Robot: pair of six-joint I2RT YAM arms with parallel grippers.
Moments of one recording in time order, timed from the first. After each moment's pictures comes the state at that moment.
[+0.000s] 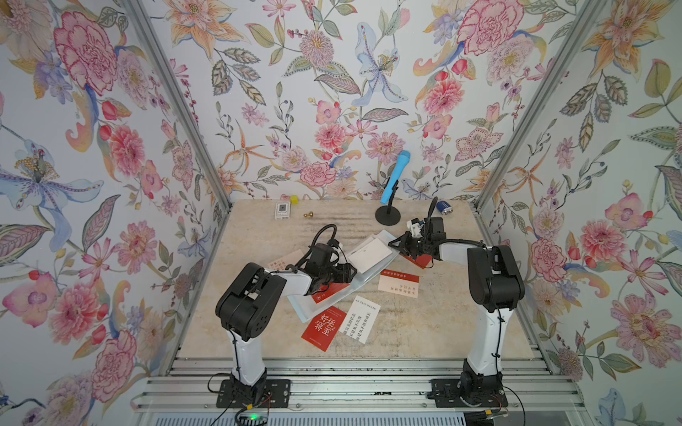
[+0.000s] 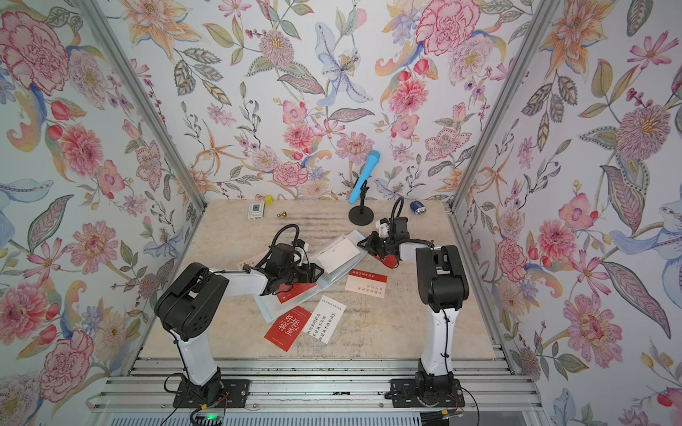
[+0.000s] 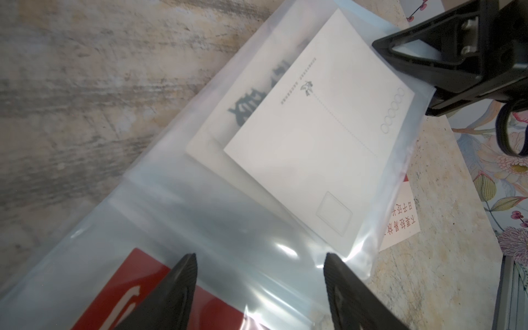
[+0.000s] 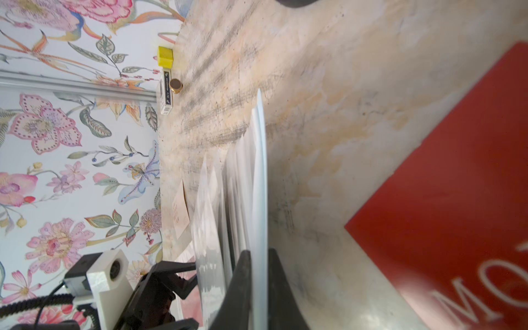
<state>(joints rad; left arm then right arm) -0.52 1.88 0.92 0.24 0.31 -0.46 0.16 2.10 1.29 0.06 -0.71 0.72</state>
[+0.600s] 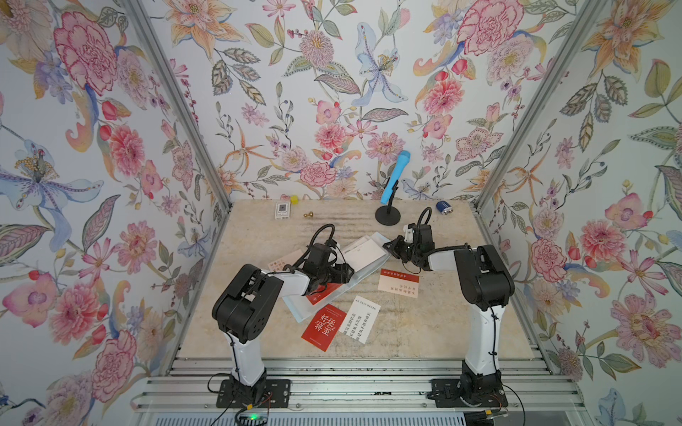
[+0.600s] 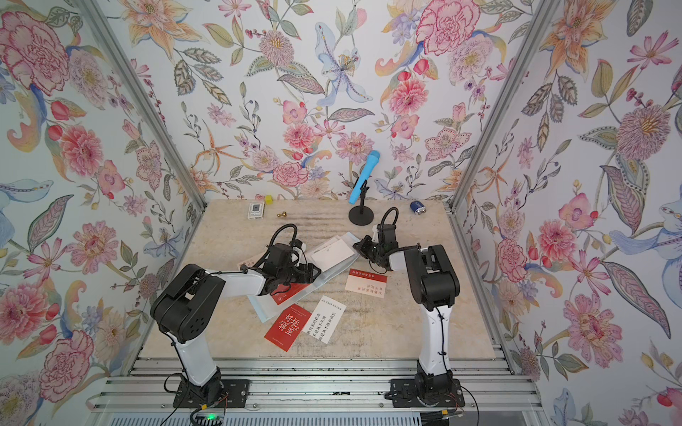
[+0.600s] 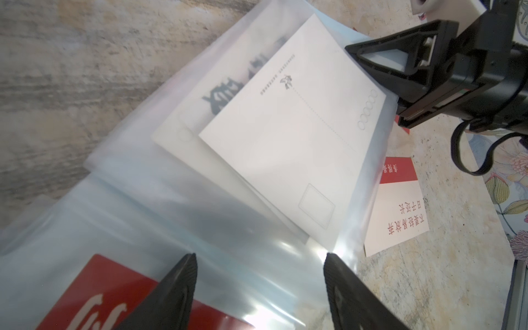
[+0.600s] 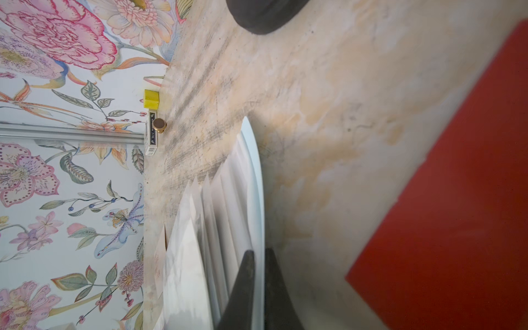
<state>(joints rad) -0.51 1.86 0.91 0.21 0.29 -0.45 0.25 2.14 1.16 0.36 -0.46 0.88</state>
